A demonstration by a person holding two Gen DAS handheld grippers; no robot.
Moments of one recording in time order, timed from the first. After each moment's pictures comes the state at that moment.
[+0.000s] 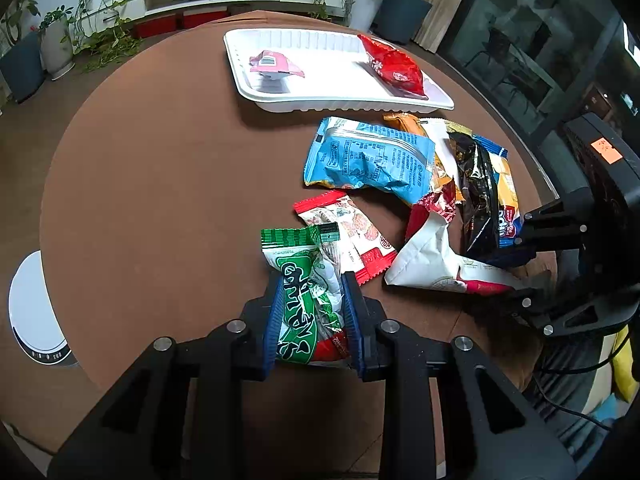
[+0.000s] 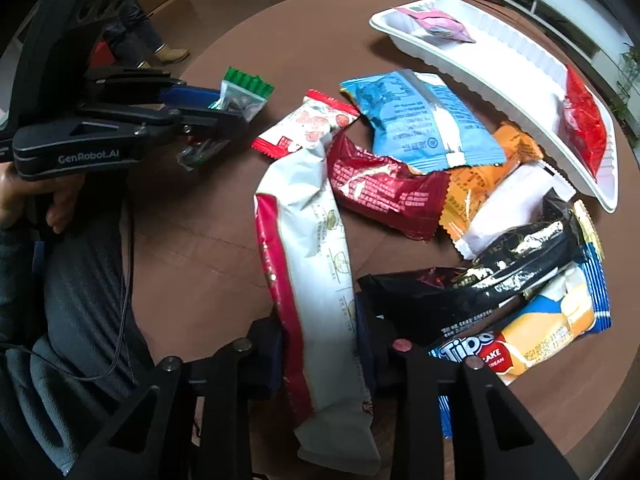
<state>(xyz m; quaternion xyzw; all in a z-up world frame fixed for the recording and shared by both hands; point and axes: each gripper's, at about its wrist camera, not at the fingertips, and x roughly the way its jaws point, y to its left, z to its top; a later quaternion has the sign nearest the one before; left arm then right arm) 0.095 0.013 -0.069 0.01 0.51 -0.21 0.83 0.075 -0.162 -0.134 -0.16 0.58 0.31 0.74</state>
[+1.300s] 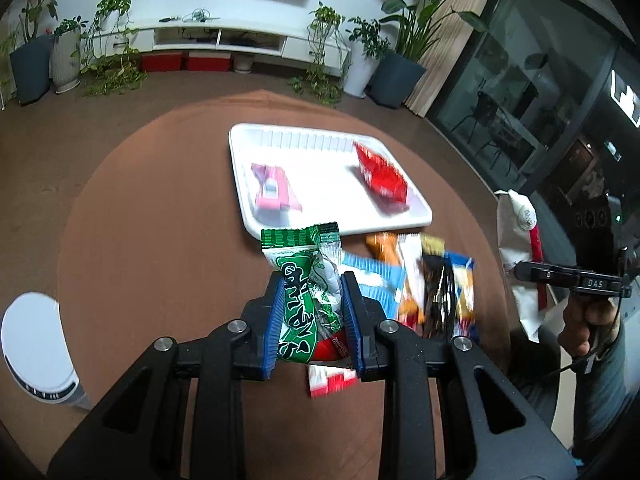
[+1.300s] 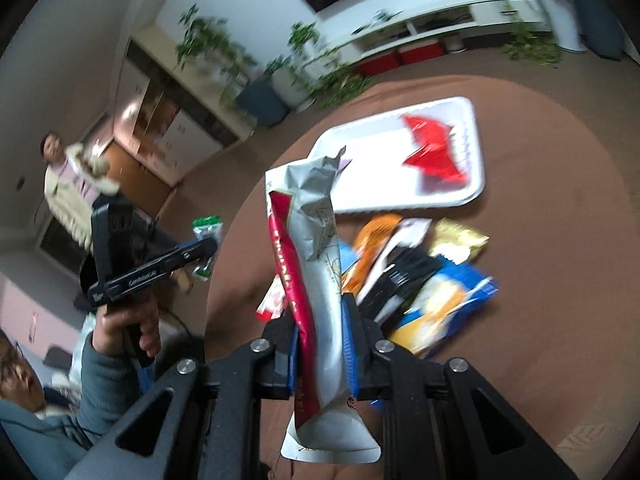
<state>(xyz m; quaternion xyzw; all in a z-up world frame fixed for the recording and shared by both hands) 0.142 0.030 0.016 -0.07 0.43 -0.22 0.87 0.090 -0.328 -0.052 0.20 0.44 0.26 0.84</state>
